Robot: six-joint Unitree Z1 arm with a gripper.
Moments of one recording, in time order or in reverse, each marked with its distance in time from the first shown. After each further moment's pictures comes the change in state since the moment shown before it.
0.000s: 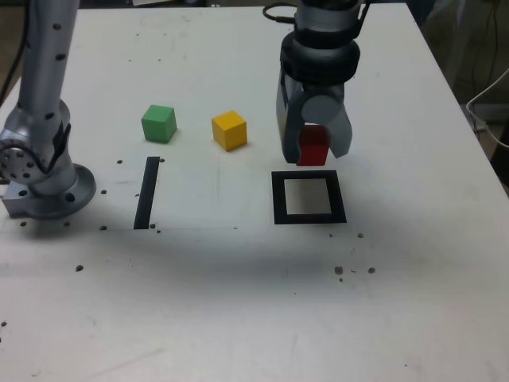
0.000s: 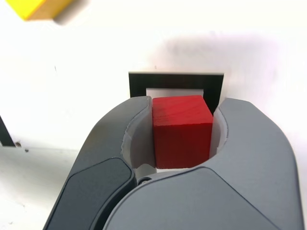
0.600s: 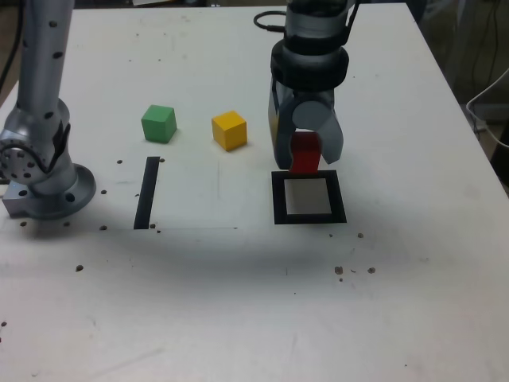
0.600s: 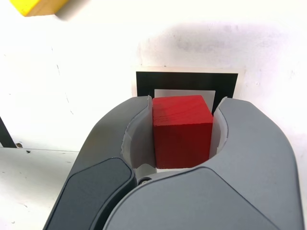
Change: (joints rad) arm 0.003 -0.020 0.068 -0.059 -0.034 0.007
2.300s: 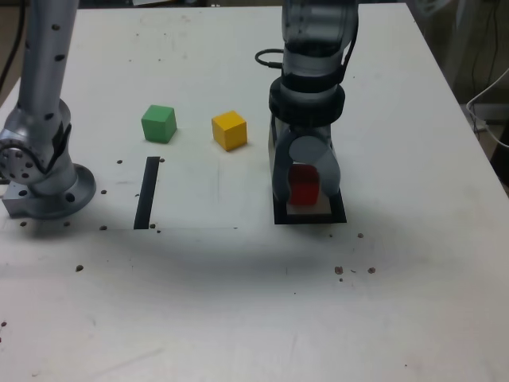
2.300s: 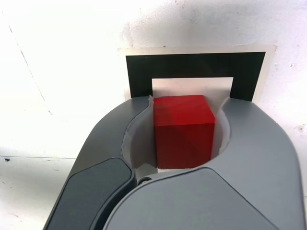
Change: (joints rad) arm -0.038 0.023 0.131 -0.159 -0.052 0.008
